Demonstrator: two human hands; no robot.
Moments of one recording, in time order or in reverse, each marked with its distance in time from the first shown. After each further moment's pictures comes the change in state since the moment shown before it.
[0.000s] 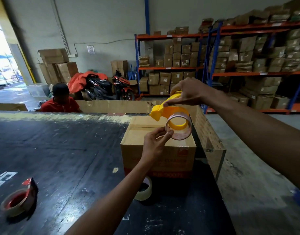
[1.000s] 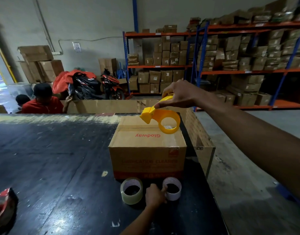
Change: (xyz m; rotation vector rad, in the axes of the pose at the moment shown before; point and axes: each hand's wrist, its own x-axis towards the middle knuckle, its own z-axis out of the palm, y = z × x) left_hand -0.089 -0.178 0.054 0.590 -0.146 -0.750; right_hand 0.001 0.016 0.013 0.064 -0.017 0.031
